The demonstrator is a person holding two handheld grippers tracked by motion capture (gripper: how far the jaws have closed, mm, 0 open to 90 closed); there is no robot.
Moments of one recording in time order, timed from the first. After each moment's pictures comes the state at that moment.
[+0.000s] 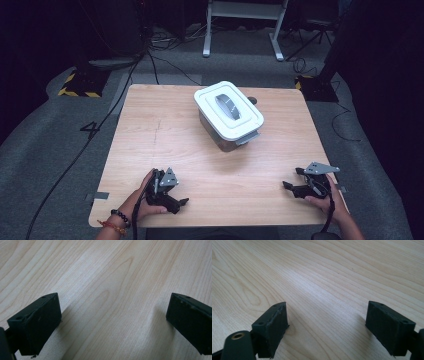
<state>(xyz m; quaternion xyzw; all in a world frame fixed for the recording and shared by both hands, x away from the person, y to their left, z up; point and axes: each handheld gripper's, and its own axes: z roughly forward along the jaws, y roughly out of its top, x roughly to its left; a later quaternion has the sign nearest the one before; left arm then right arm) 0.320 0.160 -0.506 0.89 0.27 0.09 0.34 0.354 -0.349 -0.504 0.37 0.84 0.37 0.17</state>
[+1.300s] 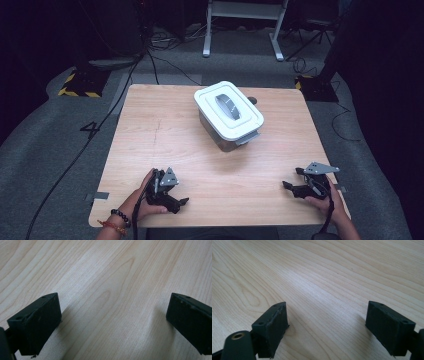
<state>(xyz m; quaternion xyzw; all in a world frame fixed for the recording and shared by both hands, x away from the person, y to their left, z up) 0.320 0.159 -0.506 0.89 0.28 0.10 0.34 0.354 -0.348 -0.504 0.38 0.83 0.37 0.17</state>
